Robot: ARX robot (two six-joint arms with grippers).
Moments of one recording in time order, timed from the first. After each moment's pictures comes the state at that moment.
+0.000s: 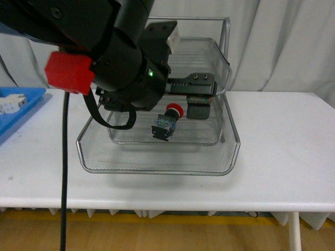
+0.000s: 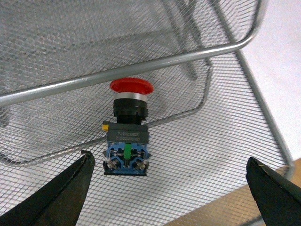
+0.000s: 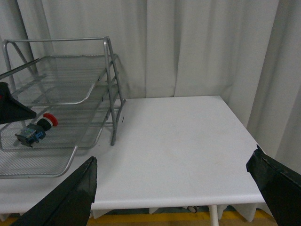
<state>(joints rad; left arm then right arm) -0.47 1.93 1.25 -0.01 0.02 -0.15 0.00 0.00 0.01 0.00 0.00 0.00</state>
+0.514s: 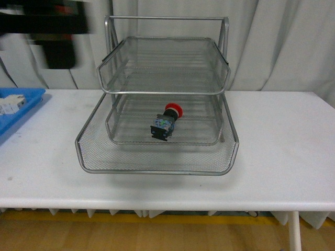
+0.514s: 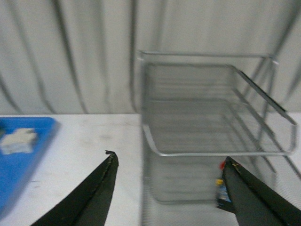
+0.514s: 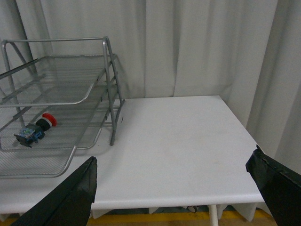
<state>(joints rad) -0.40 1.26 0.51 0.69 -0.35 -0.04 0.00 0.00 0.01 0.00 0.00 0.00</state>
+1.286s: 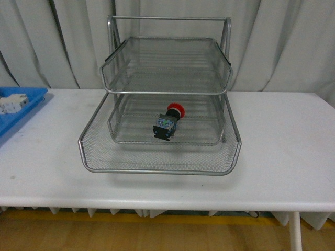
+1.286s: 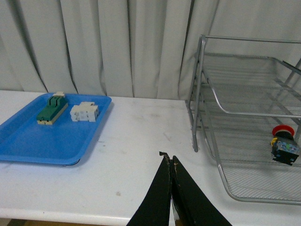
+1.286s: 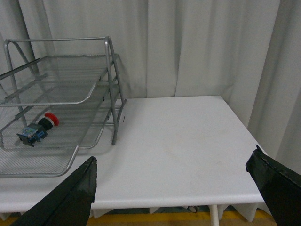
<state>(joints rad) 0.01 0.57 0.06 0.50 -0.02 -0.01 0.00 0.00 0.01 0.00 0.00 0.00</state>
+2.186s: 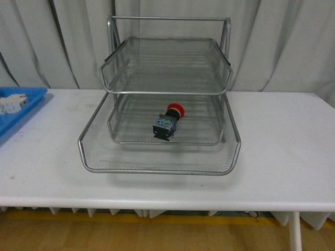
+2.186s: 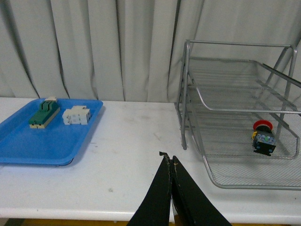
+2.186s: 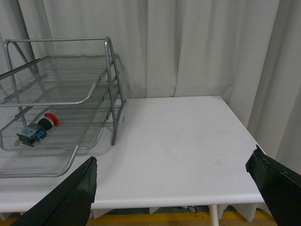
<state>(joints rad) 0.00 0.20 0.01 0.20 0.00 -0.01 0.00 0.00 0.01 0.00 0.00 0.00</state>
